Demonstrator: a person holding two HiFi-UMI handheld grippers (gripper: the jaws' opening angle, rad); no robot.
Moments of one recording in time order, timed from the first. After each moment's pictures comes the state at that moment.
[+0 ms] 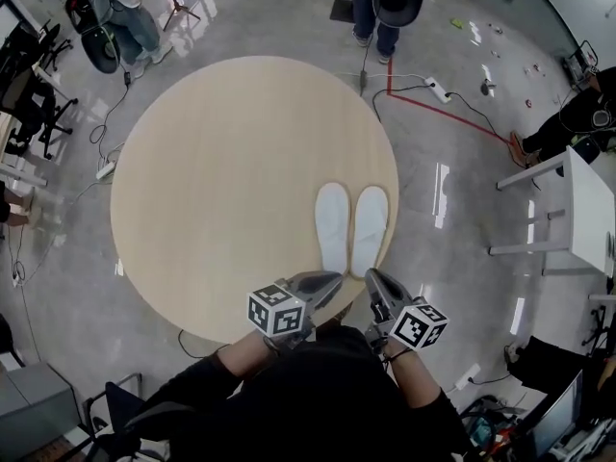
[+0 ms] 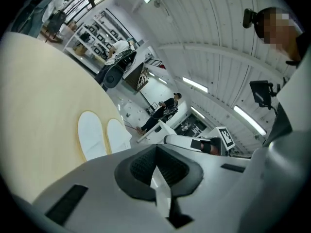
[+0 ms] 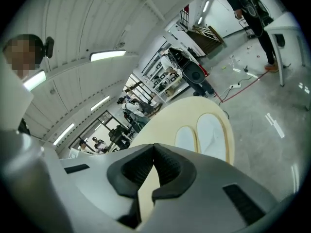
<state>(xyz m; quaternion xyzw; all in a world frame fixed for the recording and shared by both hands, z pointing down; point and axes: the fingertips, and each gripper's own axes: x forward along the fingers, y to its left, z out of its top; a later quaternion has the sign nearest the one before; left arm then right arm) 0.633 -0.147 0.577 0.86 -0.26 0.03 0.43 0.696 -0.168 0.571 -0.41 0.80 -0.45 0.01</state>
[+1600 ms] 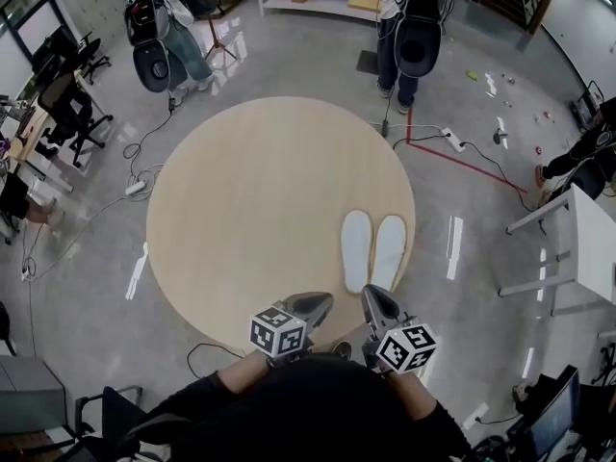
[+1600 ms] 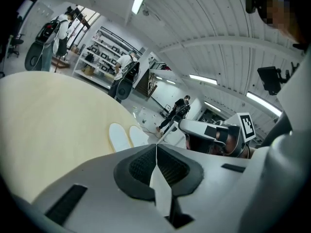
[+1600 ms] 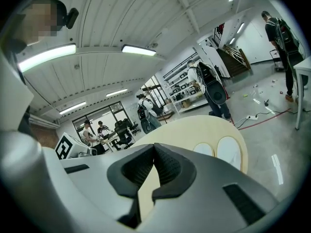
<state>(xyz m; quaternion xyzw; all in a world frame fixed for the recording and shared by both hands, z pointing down) 0.548 -0.082 0.546 0.85 -0.36 0.08 0.37 0.617 -0.113 0.500 -0.39 0.87 -0.28 -0.02</state>
